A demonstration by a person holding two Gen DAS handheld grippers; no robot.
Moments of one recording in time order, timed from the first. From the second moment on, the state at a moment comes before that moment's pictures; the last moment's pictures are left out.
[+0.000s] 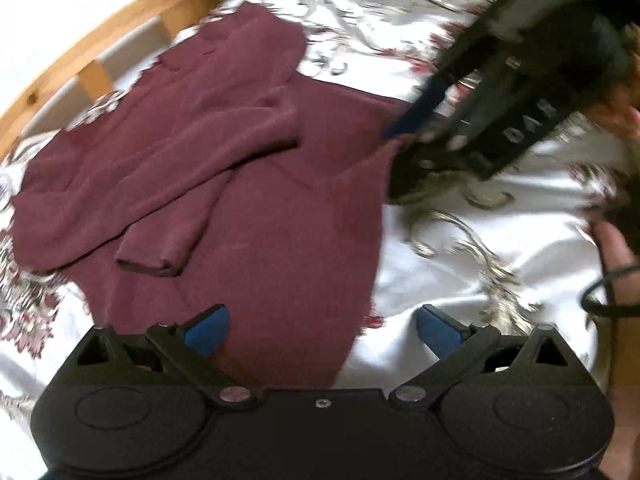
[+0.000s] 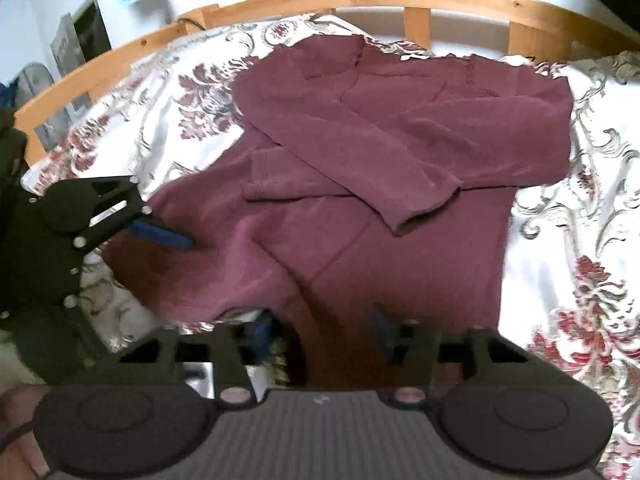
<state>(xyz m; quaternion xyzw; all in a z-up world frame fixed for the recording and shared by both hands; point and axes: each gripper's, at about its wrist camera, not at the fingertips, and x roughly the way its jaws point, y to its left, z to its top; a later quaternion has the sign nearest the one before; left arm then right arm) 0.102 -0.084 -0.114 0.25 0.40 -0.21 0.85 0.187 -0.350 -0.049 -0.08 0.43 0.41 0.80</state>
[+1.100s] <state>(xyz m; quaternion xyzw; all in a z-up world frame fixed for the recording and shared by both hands) 0.116 0.020 -0.053 0.04 0.29 -0.05 0.95 0.182 -0.364 -0.028 -0.05 0.35 0.40 0.85</state>
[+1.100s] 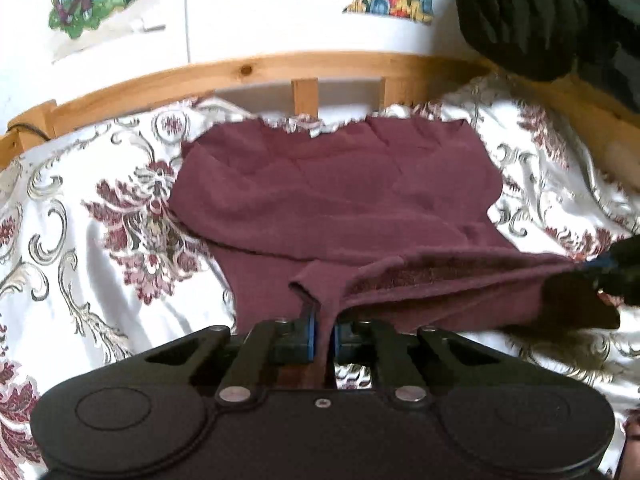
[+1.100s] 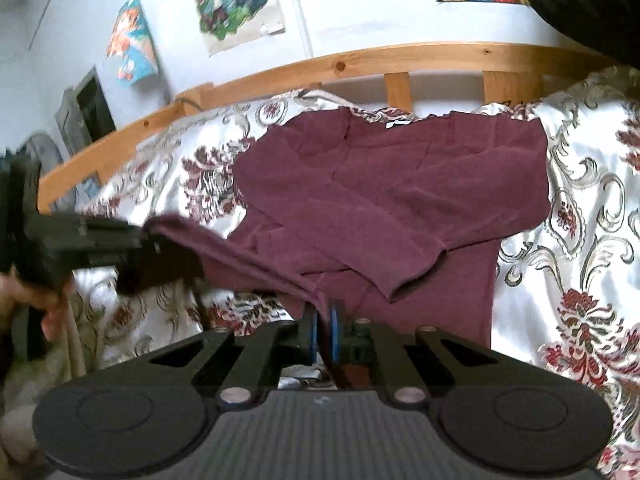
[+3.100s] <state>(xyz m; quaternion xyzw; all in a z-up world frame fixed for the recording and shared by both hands) 0.106 0.037 0.027 0.15 0.25 -0.04 0.96 0.175 -0.347 0.031 -0.27 0.22 0.20 0.91</state>
